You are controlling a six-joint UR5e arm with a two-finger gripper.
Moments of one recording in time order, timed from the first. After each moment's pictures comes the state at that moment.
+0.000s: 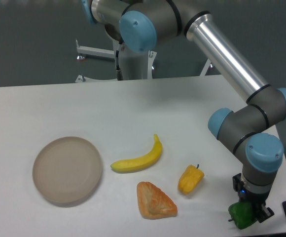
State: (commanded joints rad) arm 2.37 -2.64 -0.53 -1.27 1.59 1.66
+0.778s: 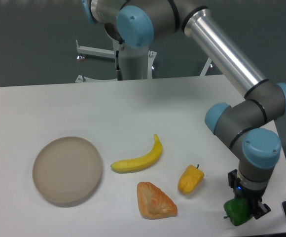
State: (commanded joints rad) arm 2.32 -2.50 -0.65 -1.35 1.58 1.53
